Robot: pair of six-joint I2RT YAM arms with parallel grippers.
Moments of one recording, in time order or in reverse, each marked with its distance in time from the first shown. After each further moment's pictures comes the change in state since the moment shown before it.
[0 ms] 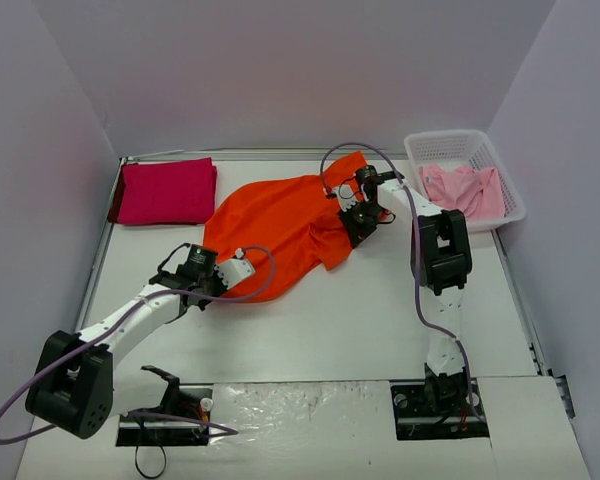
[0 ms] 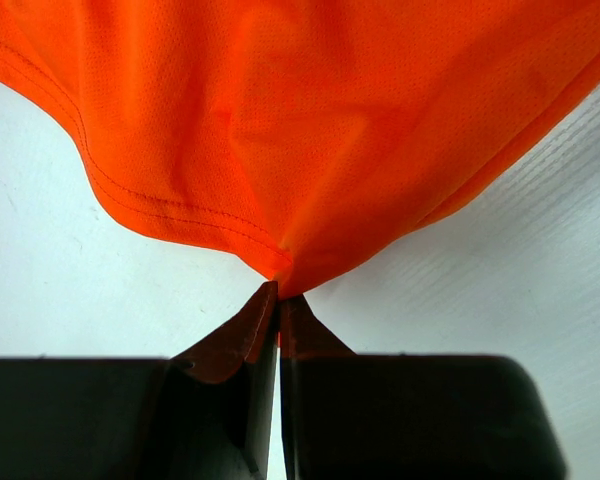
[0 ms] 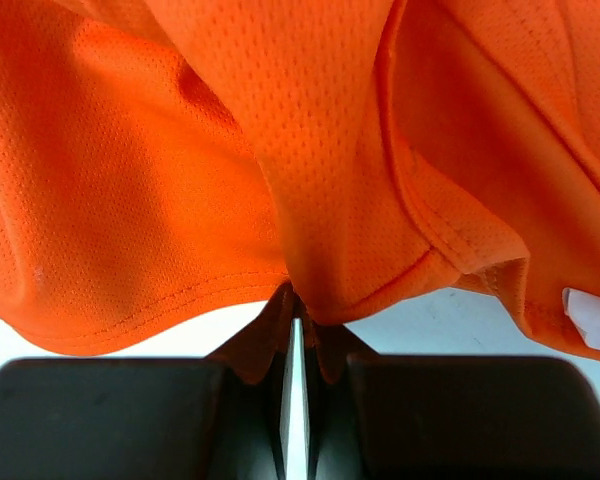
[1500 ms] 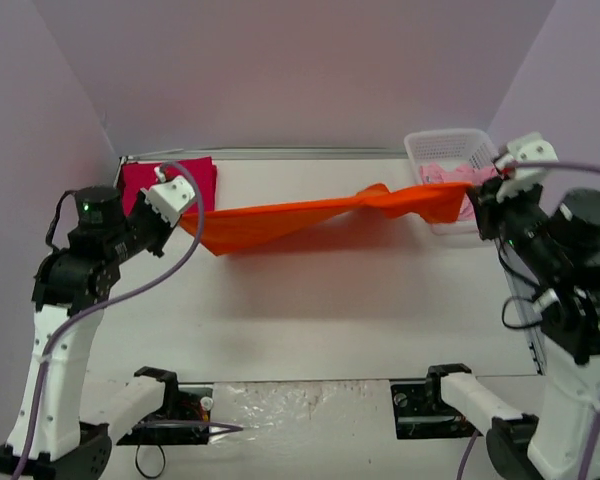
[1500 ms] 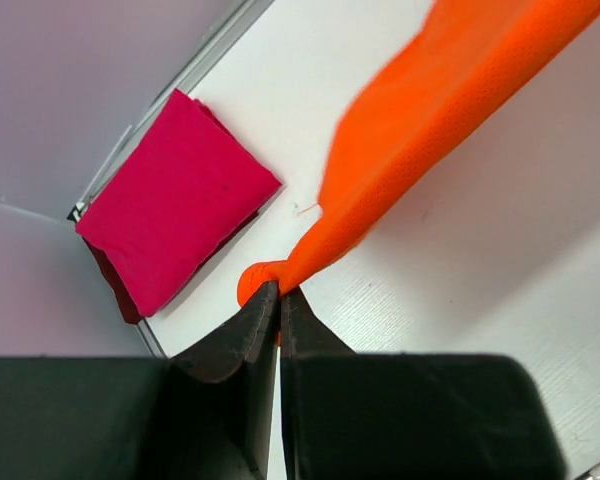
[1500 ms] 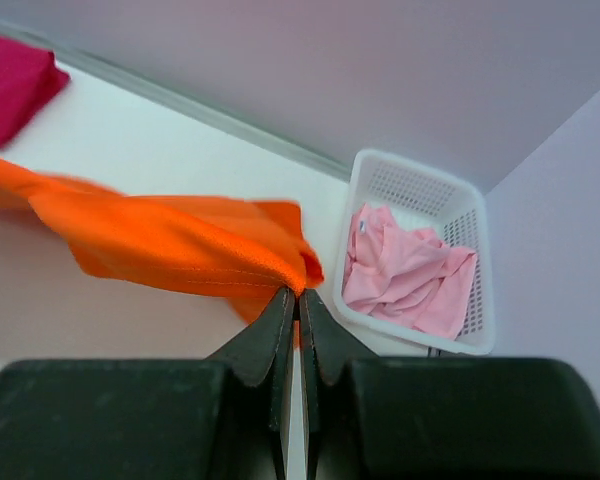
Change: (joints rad) left arm 0.204 -0.206 0.809 -0.497 0.305 -0.087; right arm -0.193 -1.203 0.023 -0.082 0.142 0.188
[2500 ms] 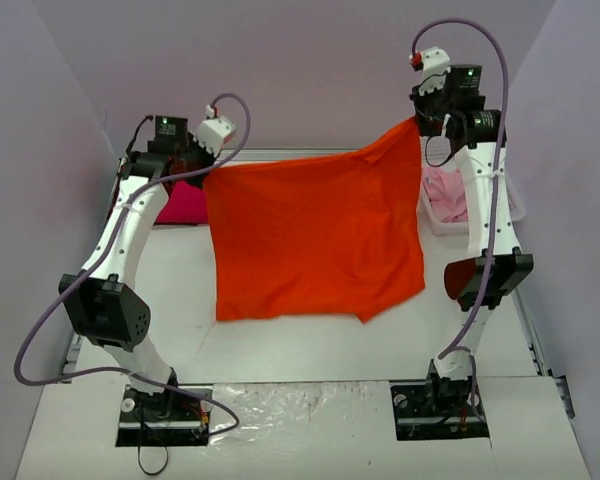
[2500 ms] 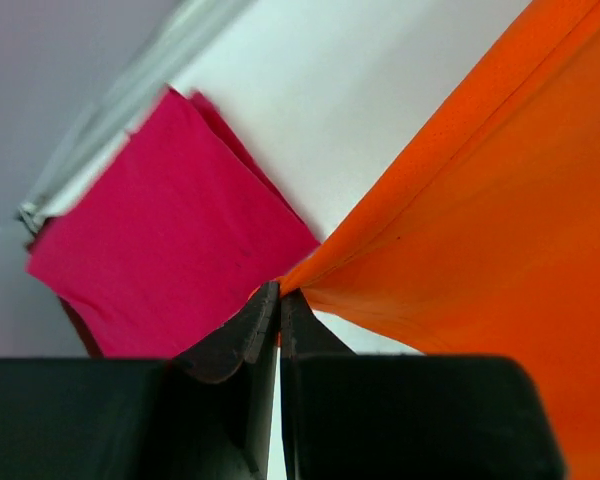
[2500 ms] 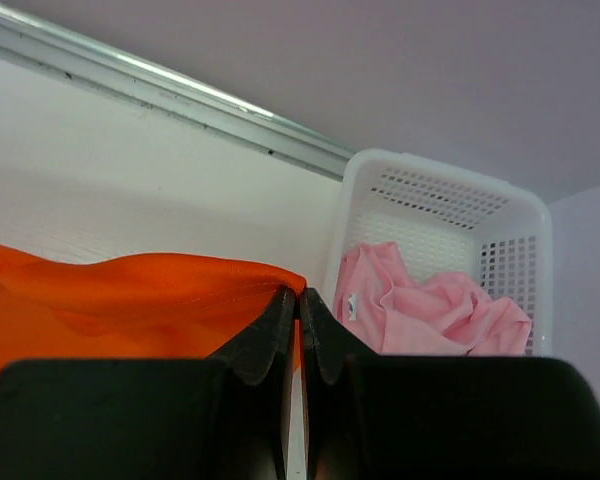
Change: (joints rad) left arm 0.010 0.675 0.304 0.167 -0.086 -0.059; right arm -0.019 0.941 0.576 0.114 0.072 -0.008
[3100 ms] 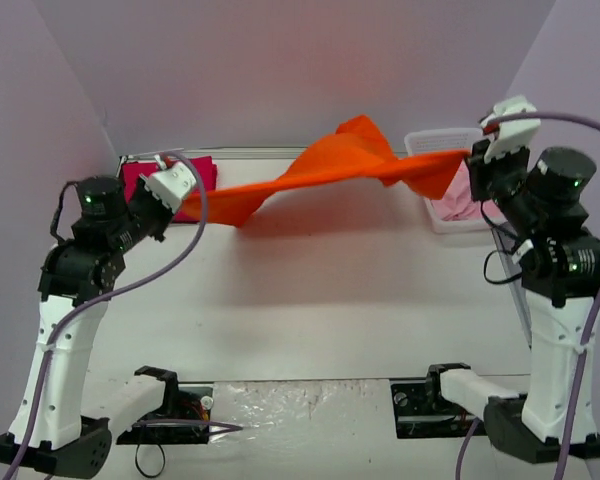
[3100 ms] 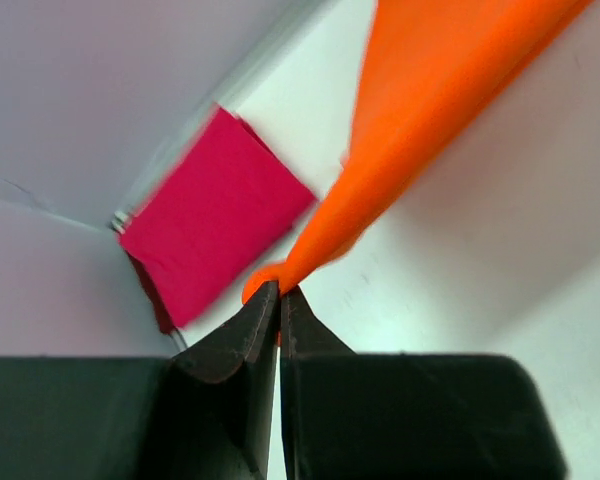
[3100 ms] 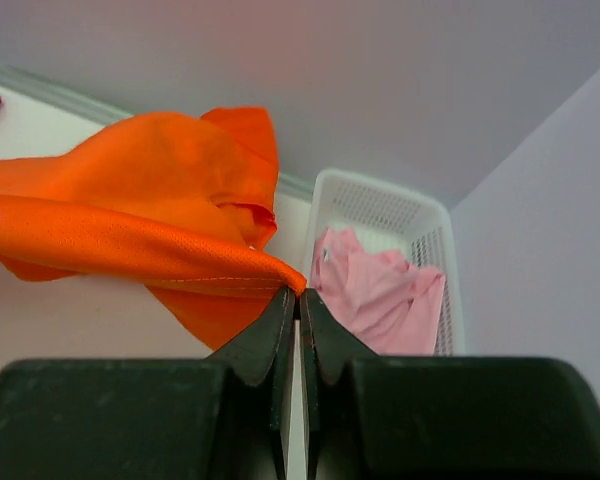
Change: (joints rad) left arm -0.015 -0.628 -0.263 -0.045 0.024 0.058; right arm 0.000 -0.834 -0.544 0.046 -0.013 -0.010
